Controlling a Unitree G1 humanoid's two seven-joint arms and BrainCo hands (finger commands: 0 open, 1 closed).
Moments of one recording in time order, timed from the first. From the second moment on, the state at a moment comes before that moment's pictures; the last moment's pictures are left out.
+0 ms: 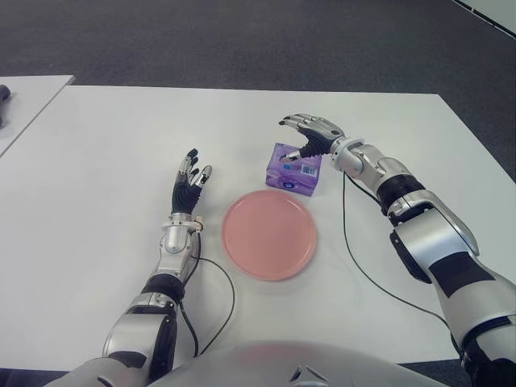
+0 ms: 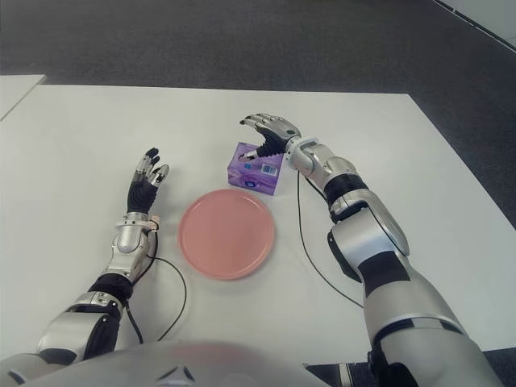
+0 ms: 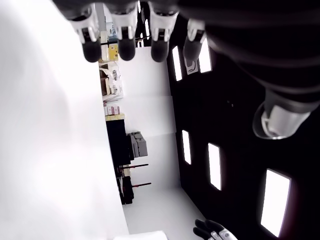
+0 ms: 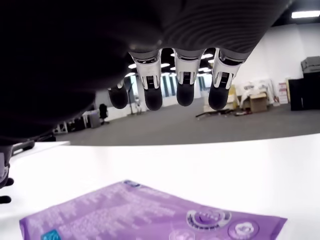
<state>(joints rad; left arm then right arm) -0.29 0.09 0.10 0.93 0.05 -0.77 0.11 -1.00 -0.40 0.58 1.17 -0.73 -0.57 -0.14</state>
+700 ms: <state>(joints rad) -0.28 0.08 0.10 0.91 0.05 -0.74 0.10 -0.97 -0.43 0.64 1.13 -0.79 -0.59 -0.16</state>
